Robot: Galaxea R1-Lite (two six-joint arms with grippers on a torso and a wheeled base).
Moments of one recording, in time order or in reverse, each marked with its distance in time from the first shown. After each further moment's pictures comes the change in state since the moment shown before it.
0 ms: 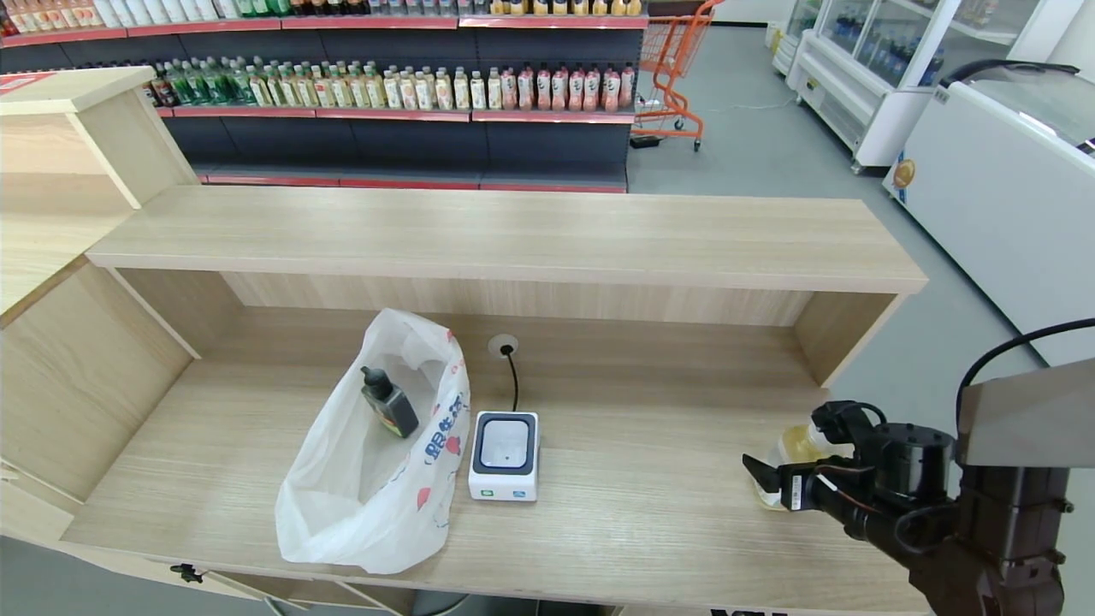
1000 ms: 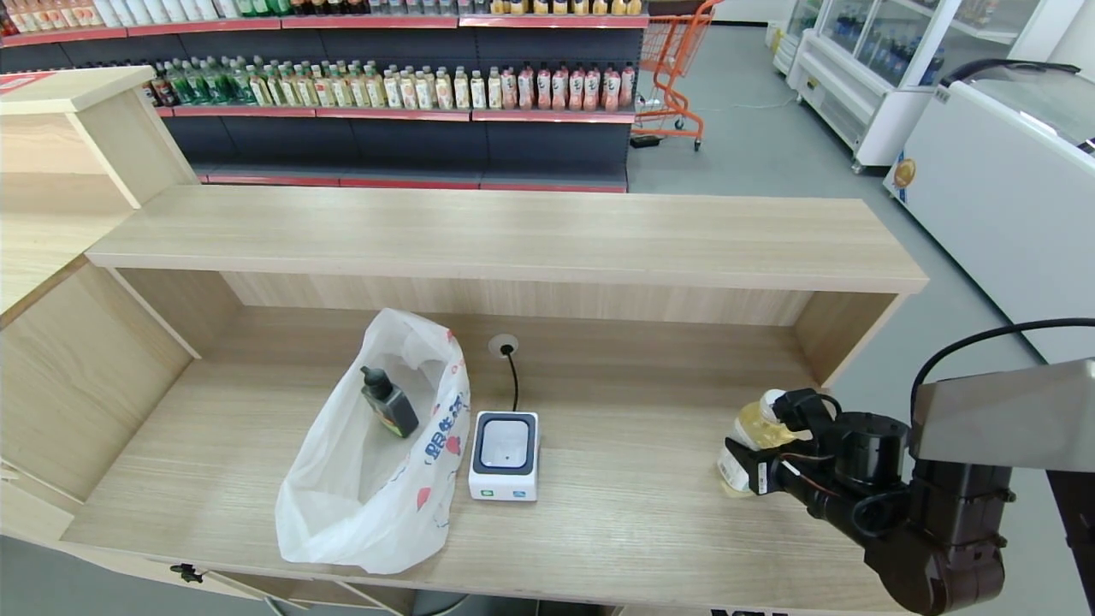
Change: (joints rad) left arm 0.000 0.000 0.000 0.000 0.000 0.000; right arm 0.047 0.074 -0.136 -0.005 0.002 -0.084
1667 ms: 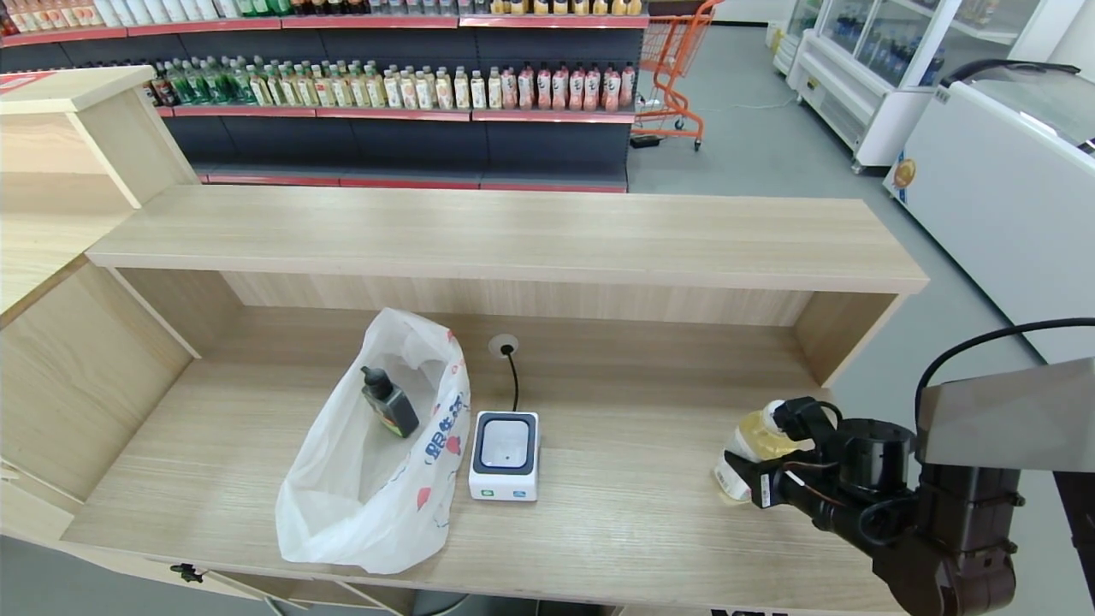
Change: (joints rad) left arm 0.000 0.000 0.000 0.000 0.000 0.000; right arm 0.011 -0.029 0.044 0.020 0.043 0.022
